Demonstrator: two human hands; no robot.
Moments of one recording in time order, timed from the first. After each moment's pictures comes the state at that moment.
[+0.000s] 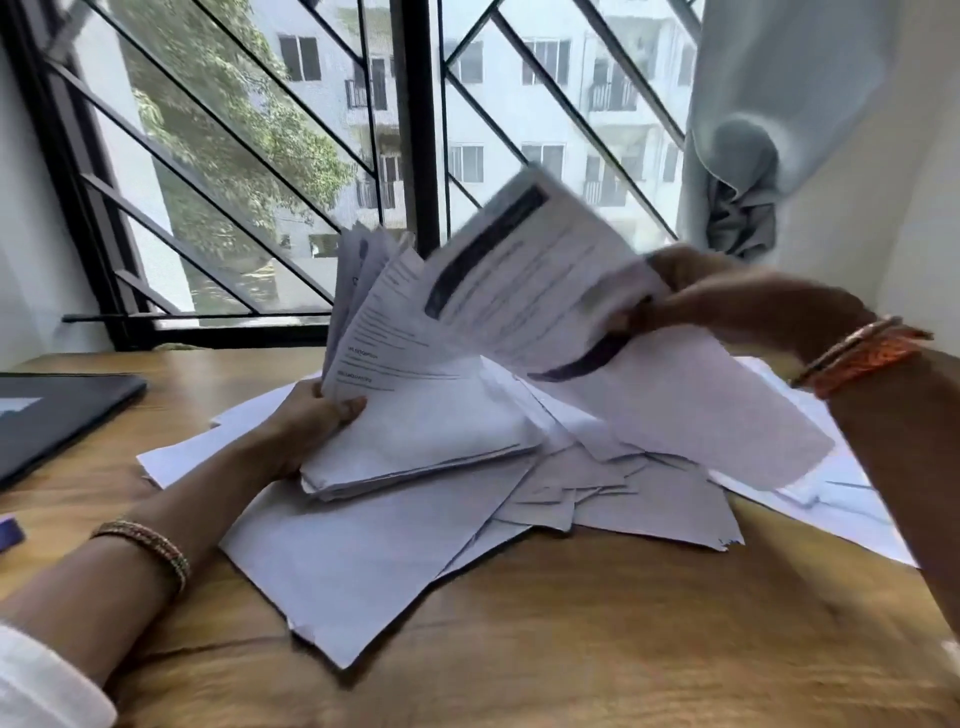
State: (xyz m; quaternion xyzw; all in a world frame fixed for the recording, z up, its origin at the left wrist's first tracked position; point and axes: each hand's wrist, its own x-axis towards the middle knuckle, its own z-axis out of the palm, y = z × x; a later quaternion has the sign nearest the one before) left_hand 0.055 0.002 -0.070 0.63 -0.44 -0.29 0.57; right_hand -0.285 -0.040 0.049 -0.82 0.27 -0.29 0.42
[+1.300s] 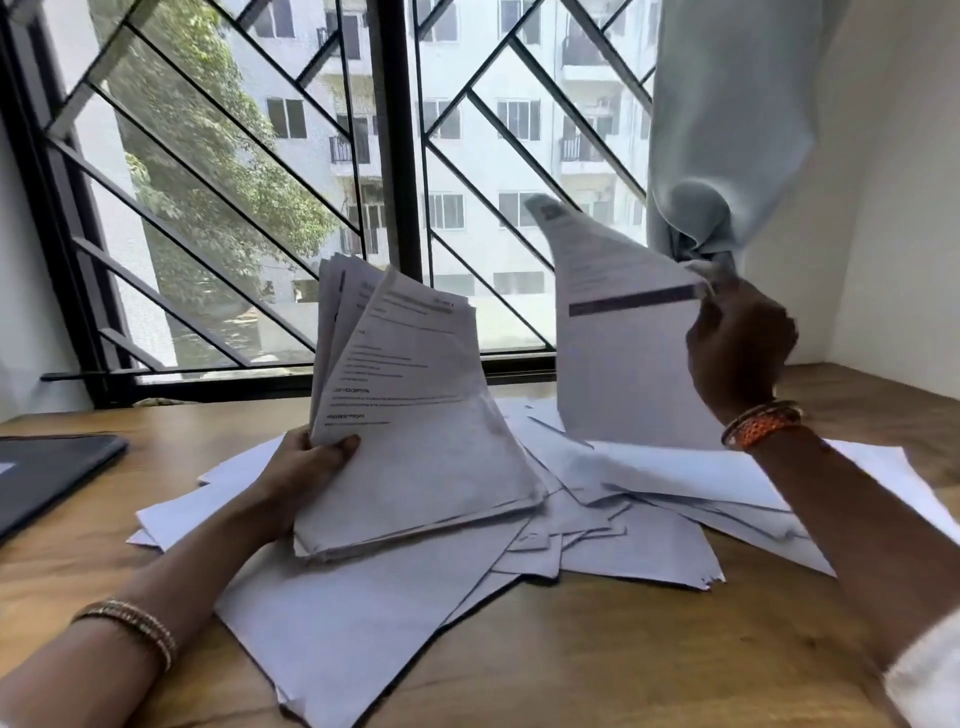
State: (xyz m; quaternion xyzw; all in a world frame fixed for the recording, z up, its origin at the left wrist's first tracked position) left_hand 0.049 0.007 -0.064 0.59 -0.45 -0.30 0.61; right_hand -0.305 -0.095 0.011 -0.57 0.45 -0.64 -0.26
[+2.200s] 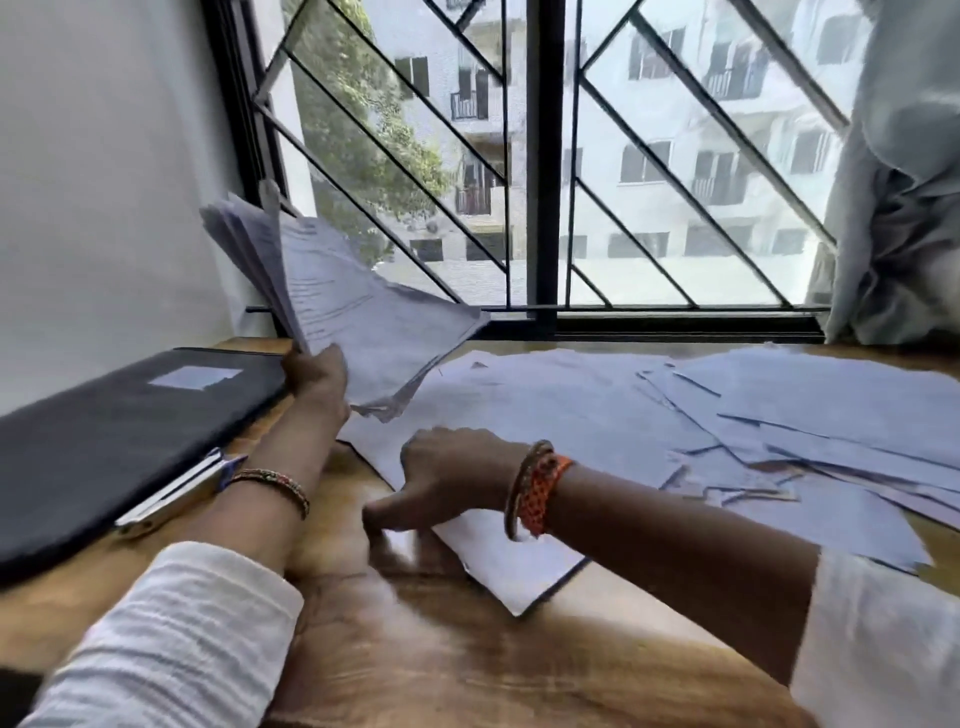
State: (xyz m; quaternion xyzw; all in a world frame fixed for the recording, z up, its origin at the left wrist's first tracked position) left_hand 0.155 0.036 -0.045 0.60 -0.11 -0.10 0.79; right_hand -0.039 0.082 -0.040 -0.97 0.24 -0.02 0.06
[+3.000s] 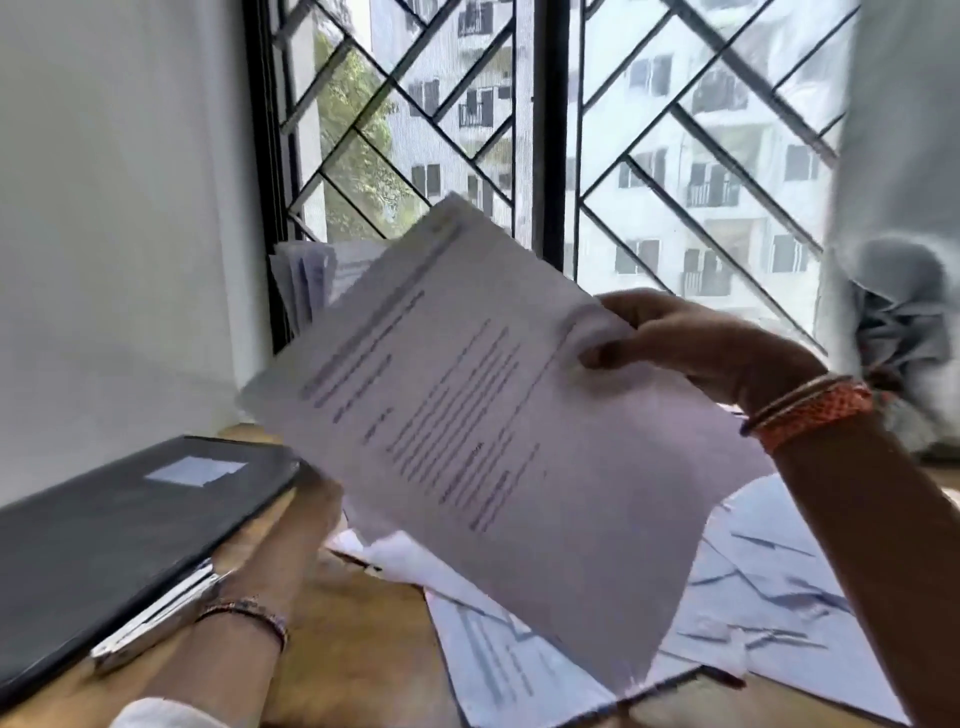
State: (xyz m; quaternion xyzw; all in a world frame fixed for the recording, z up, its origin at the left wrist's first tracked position) left_hand 0.164 0.035 -0.038 0.56 -0.27 -0.09 0.77; right_hand -0.157 -0.009 0.100 -0.84 0.12 -0.28 0.45
